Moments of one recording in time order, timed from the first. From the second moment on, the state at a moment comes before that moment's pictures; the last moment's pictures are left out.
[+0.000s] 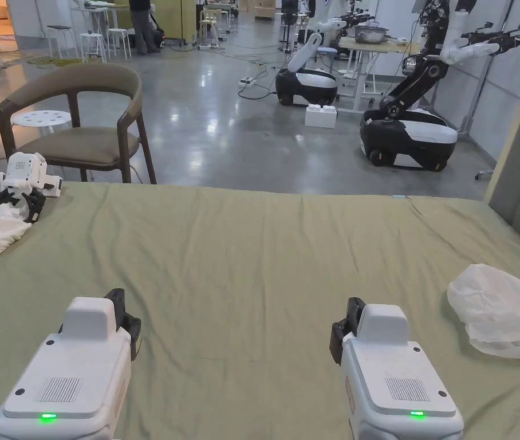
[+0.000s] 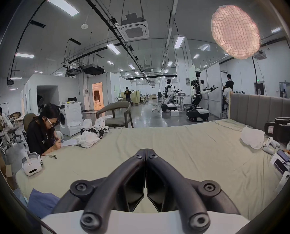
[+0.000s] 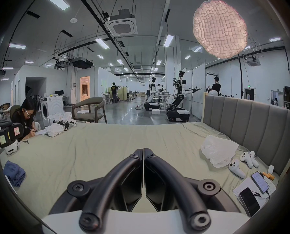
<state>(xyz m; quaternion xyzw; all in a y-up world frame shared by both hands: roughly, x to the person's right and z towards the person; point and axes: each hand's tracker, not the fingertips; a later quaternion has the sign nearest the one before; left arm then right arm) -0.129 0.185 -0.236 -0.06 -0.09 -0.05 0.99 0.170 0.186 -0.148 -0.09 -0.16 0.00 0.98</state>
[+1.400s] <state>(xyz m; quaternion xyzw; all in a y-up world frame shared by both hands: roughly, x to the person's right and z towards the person) -0.141 0.191 -0.247 -0.05 -0.11 -0.03 0.99 0.178 0.194 -0.160 -0.09 -0.17 -0.05 0.98</state>
